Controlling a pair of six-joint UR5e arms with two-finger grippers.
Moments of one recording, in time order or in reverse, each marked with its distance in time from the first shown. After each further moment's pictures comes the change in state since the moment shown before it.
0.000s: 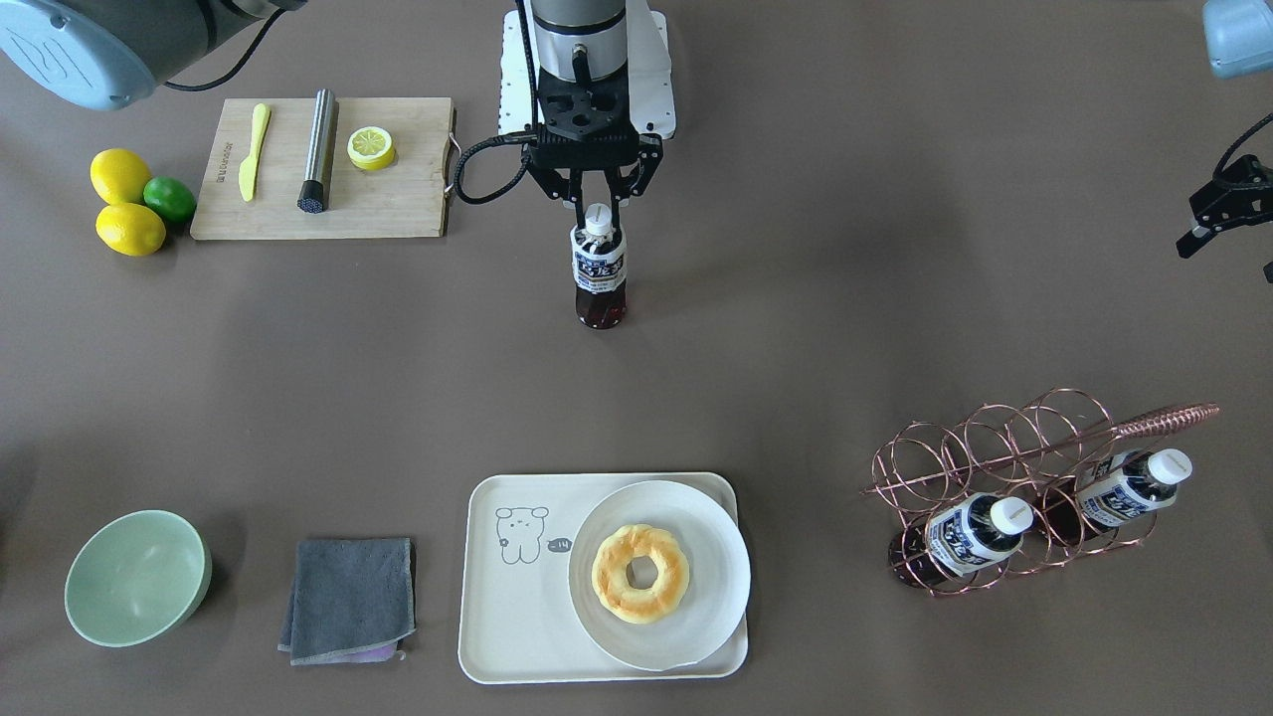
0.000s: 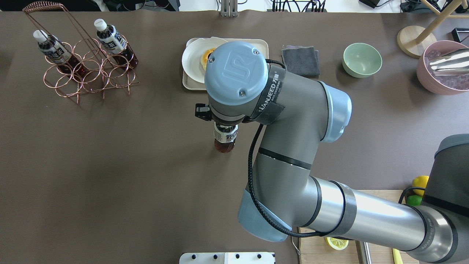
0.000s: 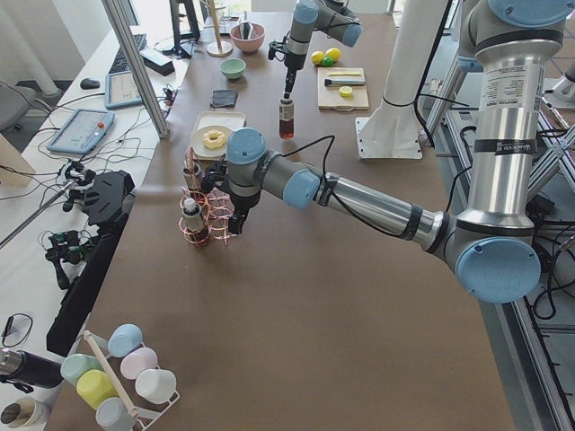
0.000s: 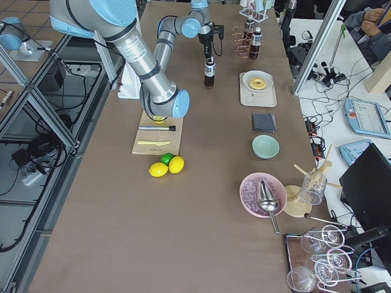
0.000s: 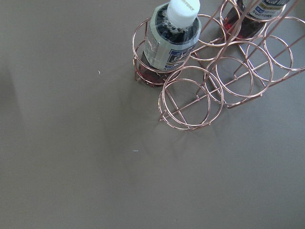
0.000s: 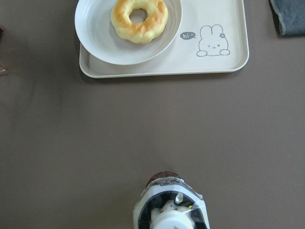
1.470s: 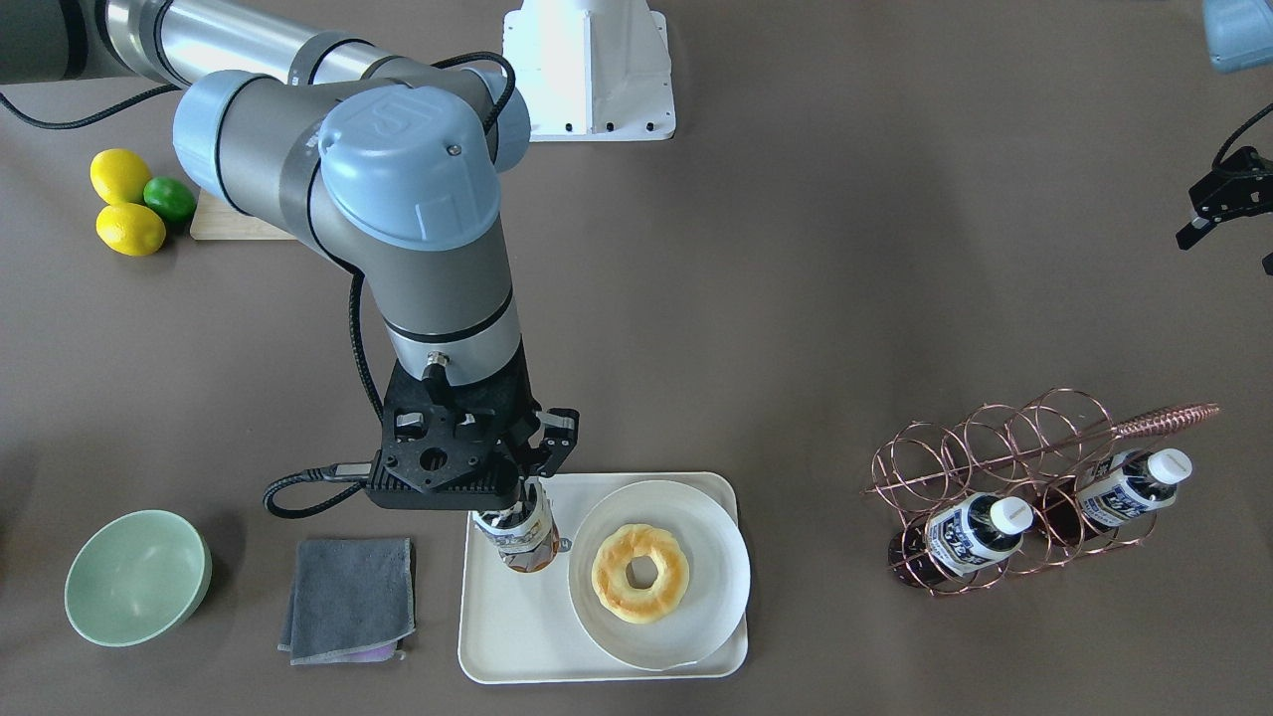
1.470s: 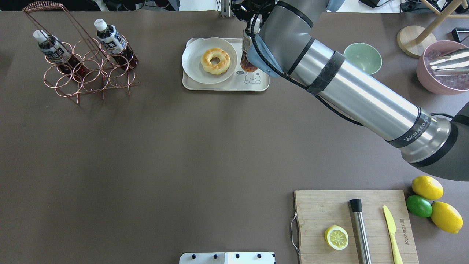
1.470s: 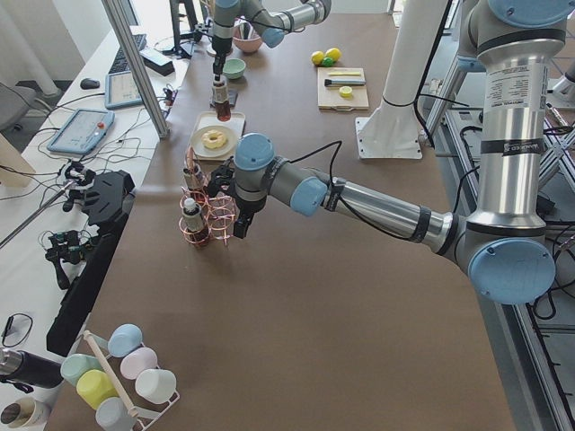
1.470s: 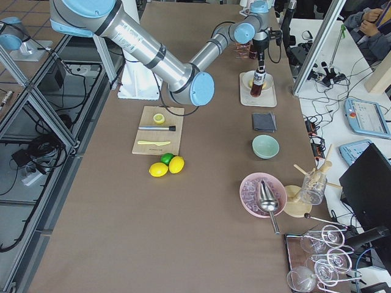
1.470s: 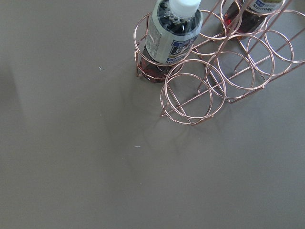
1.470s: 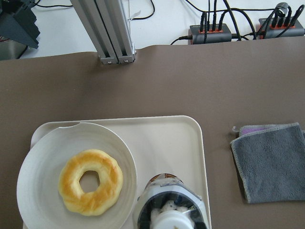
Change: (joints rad) left arm -0.001 0.047 -0.013 -0.060 0.000 -0.014; right arm 0.382 0.167 -0.557 0.300 0.209 -0.256
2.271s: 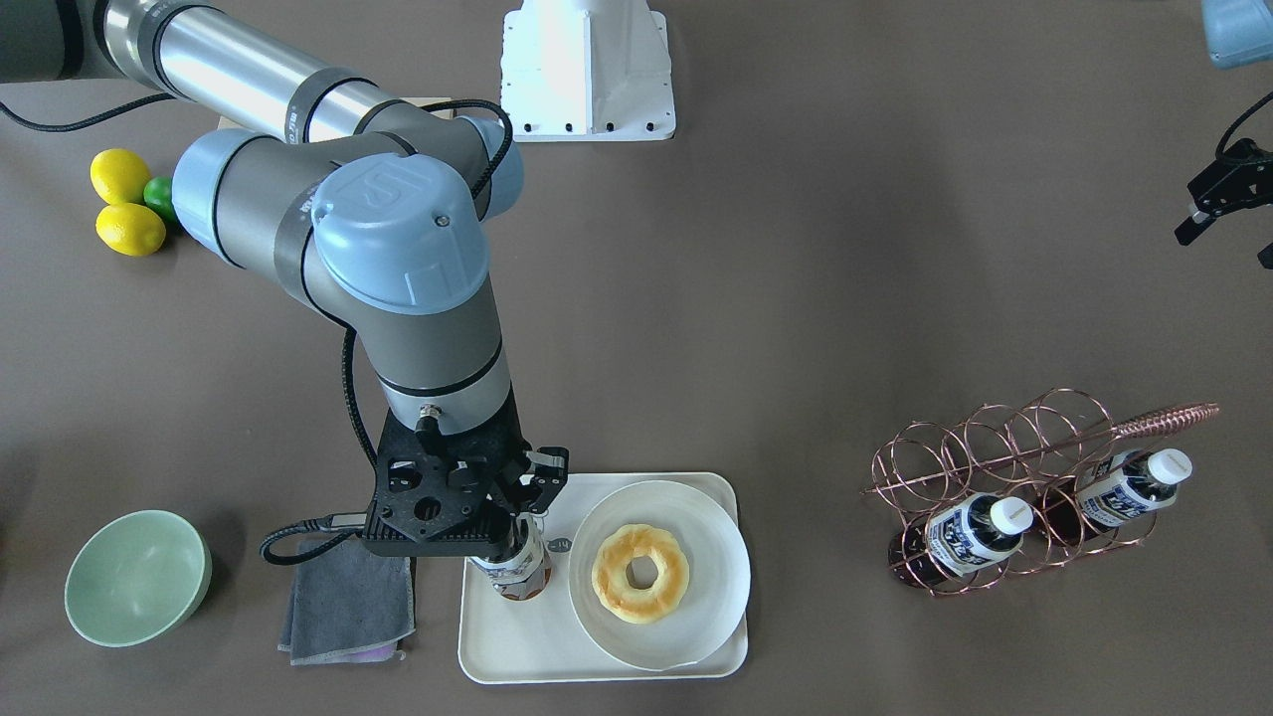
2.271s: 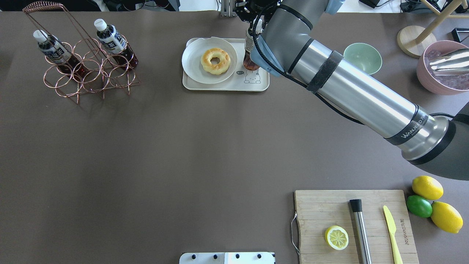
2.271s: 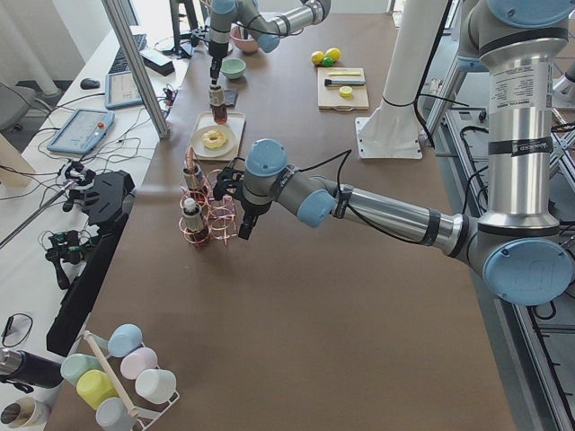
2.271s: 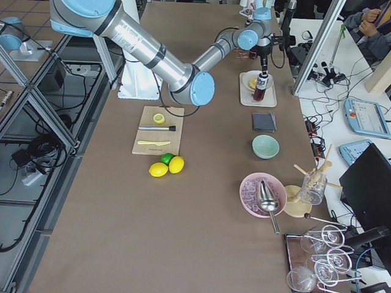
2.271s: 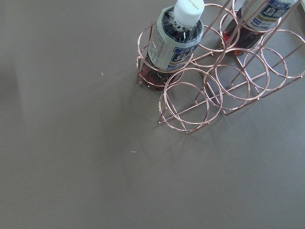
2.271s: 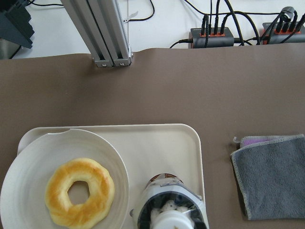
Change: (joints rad) left arm 0.003 0.054 0.000 -0.168 0.002 -0.142; right arm 0.005 0.000 -0.078 0.080 -0.004 -0.027
